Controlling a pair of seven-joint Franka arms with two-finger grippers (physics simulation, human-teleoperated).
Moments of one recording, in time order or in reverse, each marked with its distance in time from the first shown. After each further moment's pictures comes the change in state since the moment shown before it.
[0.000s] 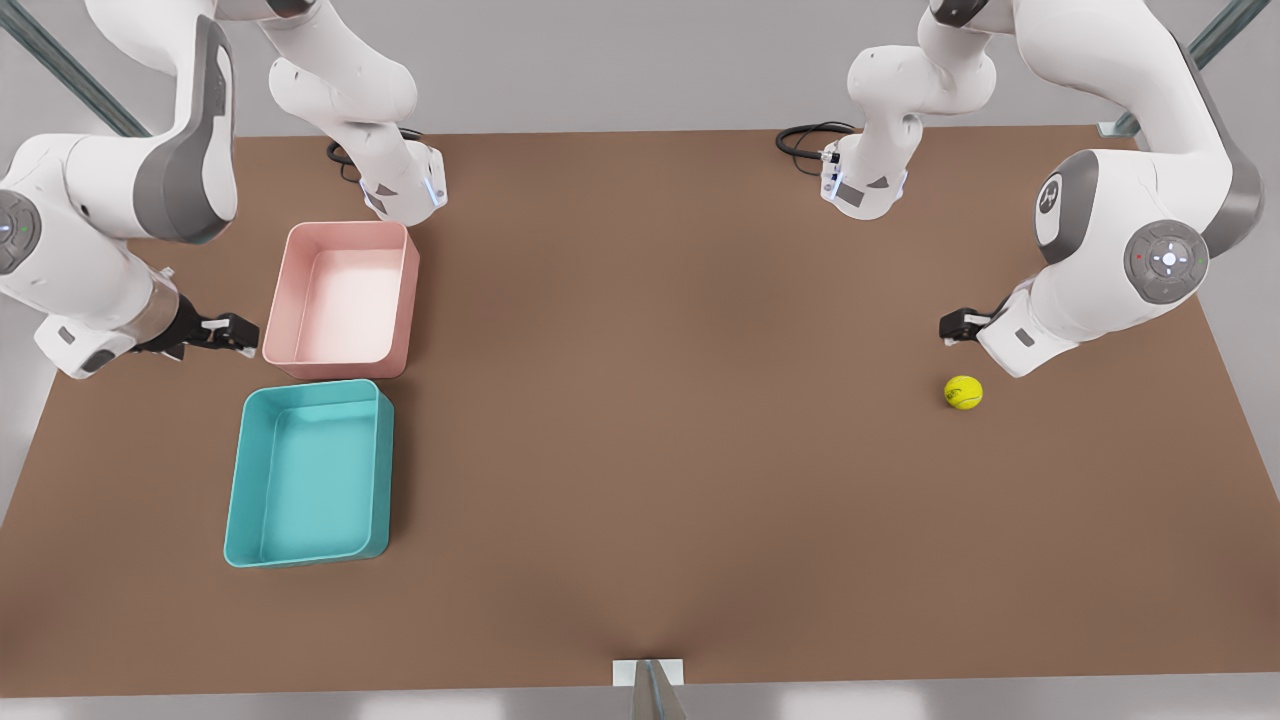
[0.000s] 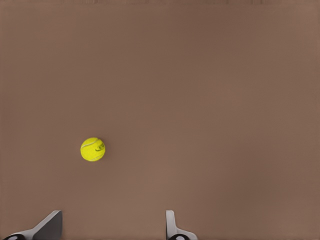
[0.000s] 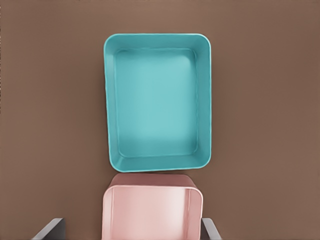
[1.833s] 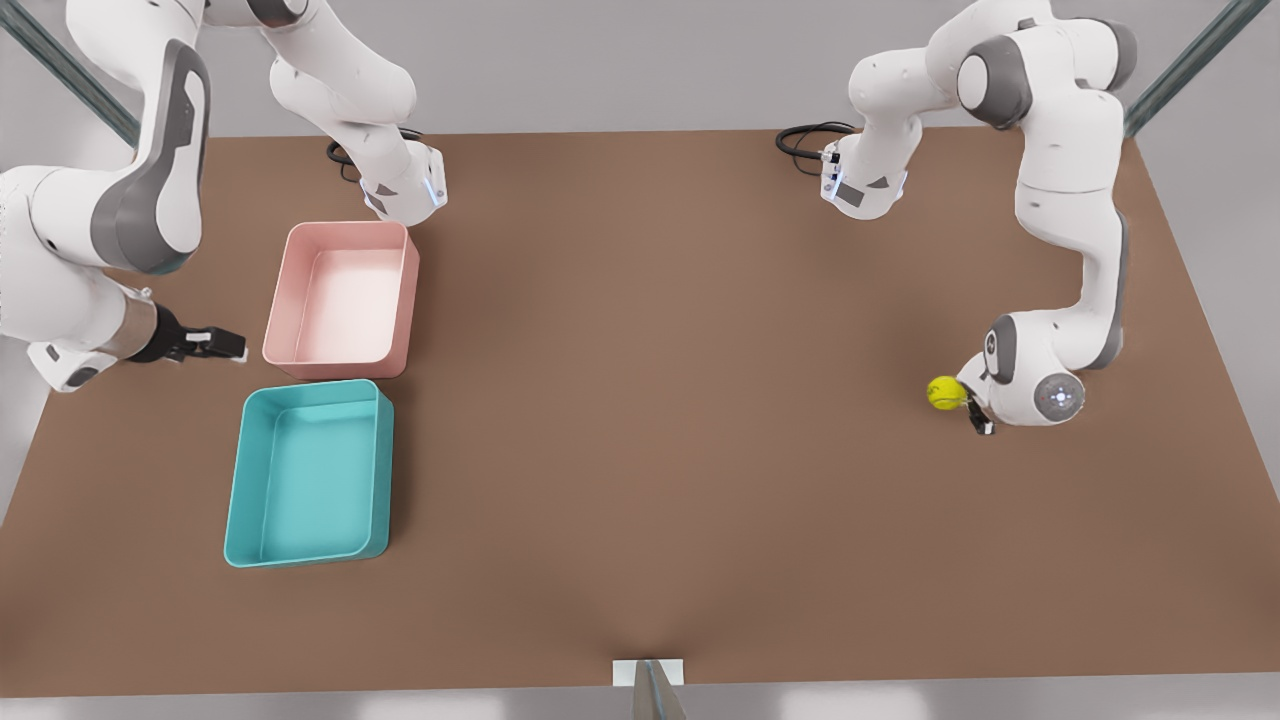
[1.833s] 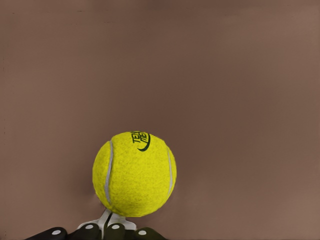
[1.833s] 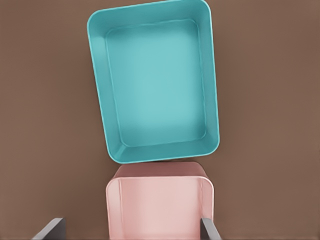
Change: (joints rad) left arm 0.131 0.283 0.061 -0.589 0.146 0.817 1.560; right arm -0.067 0.017 -0.035 -0.071 0.088 0.006 -0.018
